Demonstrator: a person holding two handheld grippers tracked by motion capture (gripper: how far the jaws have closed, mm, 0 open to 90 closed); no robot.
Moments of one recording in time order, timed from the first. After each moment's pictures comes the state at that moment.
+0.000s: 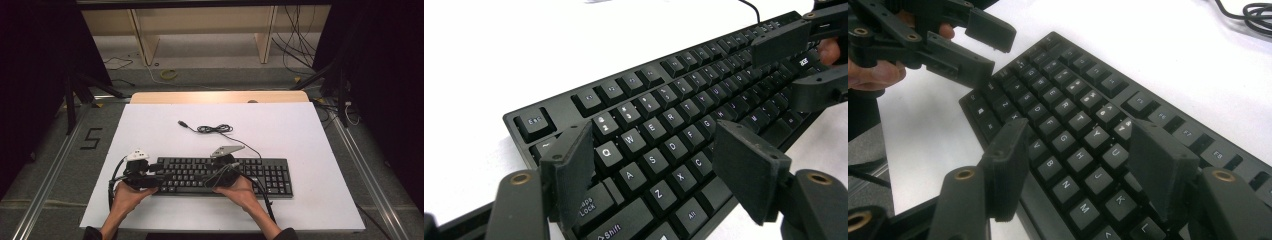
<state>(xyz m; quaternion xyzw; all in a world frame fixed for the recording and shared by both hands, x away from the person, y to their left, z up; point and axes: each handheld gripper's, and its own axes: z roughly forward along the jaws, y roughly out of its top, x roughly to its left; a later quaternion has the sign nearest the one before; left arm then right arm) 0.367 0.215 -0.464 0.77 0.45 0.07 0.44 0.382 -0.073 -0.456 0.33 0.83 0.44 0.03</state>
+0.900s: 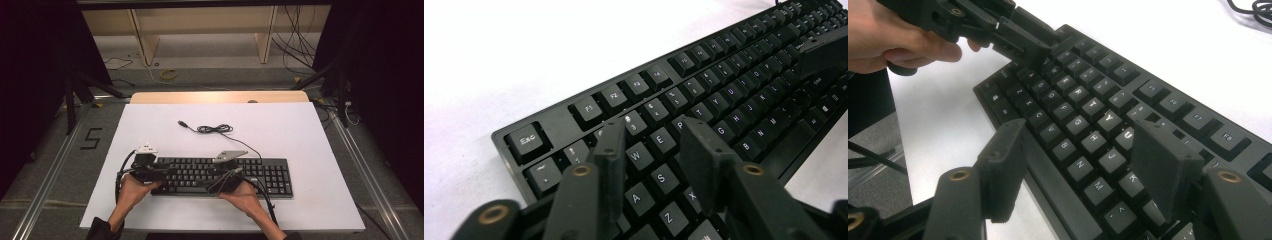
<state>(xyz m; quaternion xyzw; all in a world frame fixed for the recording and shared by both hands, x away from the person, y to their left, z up) 0.388 0.199 -0.464 0.80 0.44 0.07 0.40 0.367 -0.079 -0.455 0.32 0.84 0.44 0.03</state>
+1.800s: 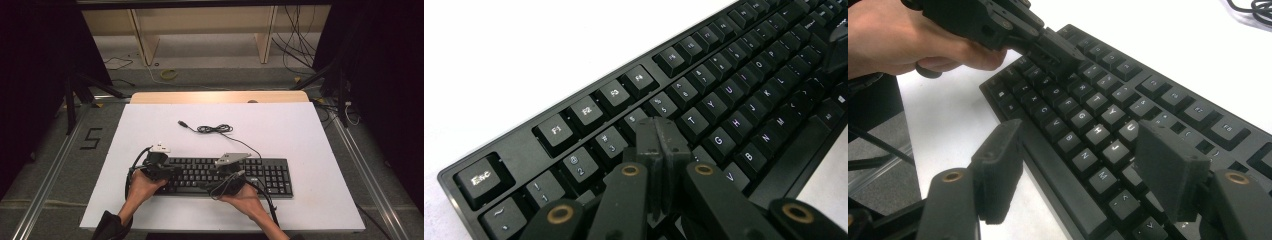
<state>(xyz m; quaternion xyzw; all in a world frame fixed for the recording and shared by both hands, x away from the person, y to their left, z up) 0.400 0.173 -0.469 0.83 0.41 0.06 0.37 0.360 -0.085 -0.456 0.32 0.83 0.45 0.03</state>
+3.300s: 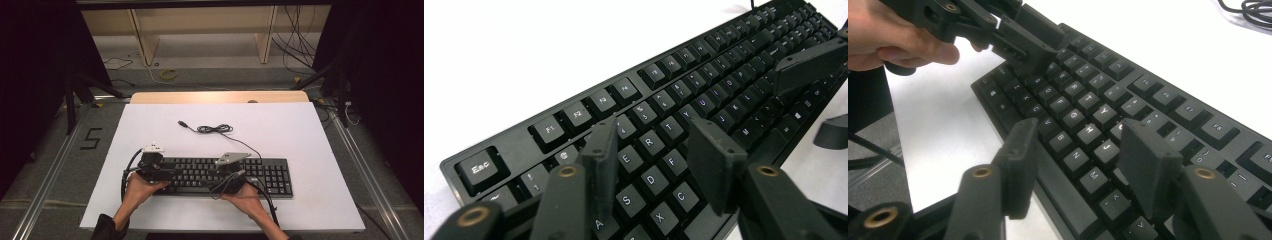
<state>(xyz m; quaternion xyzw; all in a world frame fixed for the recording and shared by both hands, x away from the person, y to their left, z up) 0.388 0.183 -0.458 0.80 0.43 0.05 0.41 0.362 -0.085 -0.457 0.32 0.83 0.45 0.04</state>
